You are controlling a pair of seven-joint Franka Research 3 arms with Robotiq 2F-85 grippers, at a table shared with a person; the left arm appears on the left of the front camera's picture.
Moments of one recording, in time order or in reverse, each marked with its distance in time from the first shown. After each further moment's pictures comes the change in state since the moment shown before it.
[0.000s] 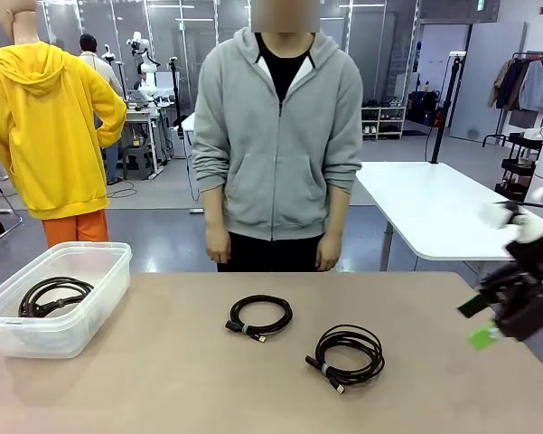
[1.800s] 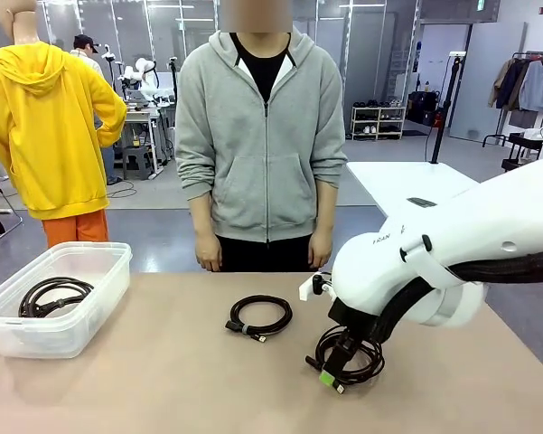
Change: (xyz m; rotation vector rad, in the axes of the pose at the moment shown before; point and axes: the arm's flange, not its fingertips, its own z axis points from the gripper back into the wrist) left arm 0.000 0.001 0.001 0.000 -0.001 -0.001; right arm 0.094 -0.040 -0.240 -0.188 0.319 -0.121
